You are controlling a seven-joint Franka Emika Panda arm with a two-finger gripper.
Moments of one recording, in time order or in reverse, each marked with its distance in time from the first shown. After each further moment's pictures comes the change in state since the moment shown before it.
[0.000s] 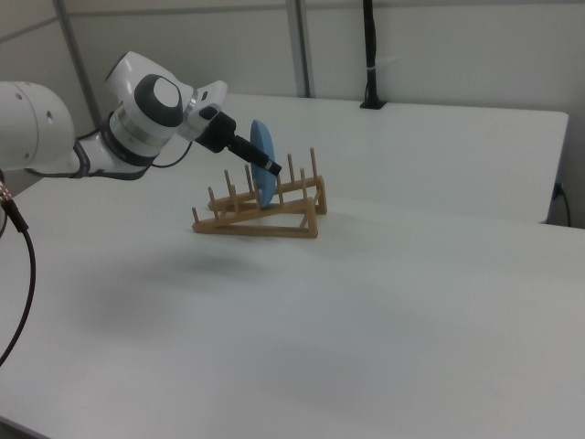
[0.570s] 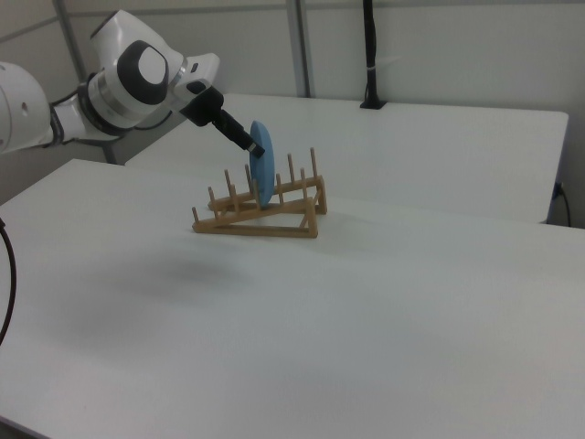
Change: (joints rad) arm 0.000 -0.098 0.007 0.005 0.204 -0.050 -0.065
